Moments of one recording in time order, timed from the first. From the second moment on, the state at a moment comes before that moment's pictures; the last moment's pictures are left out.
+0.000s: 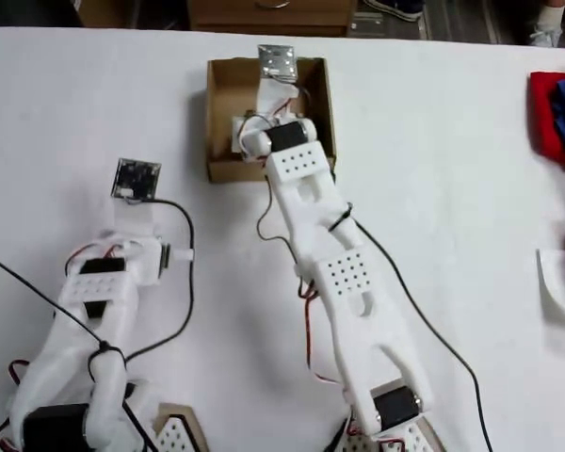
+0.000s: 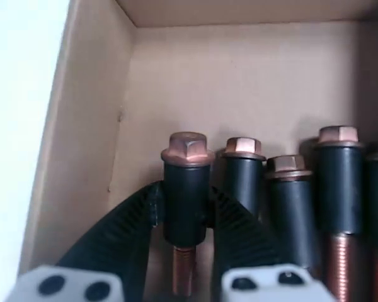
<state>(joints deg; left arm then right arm) -12.7 -25.8 66.0 26.9 -9.7 -25.1 74.0 -81.1 64.8 -16.2</state>
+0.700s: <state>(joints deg) -12.7 -25.8 66.0 26.9 -9.7 -19.7 73.8 -93.1 68.8 -16.2</state>
